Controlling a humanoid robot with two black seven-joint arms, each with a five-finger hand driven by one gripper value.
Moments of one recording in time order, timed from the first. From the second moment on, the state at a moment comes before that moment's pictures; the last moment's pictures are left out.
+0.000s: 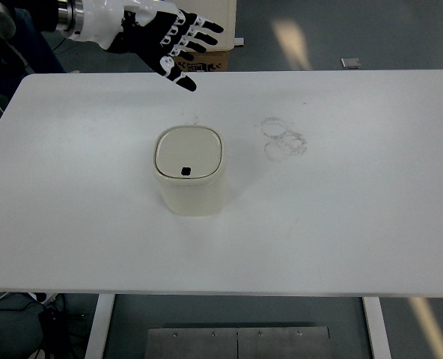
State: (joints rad) left arm -1.75 0.59 0.19 -1.08 0.09 -0.49 0.13; right arm 0.00 0.00 0.30 0.20 -0.22 0.06 0.47
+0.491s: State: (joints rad) left arm -1.42 0.39 -0.19 -0.57 0.09 -0.49 0.11; right arm 0.00 0.00 0.30 0.20 -0.22 0.06 0.47
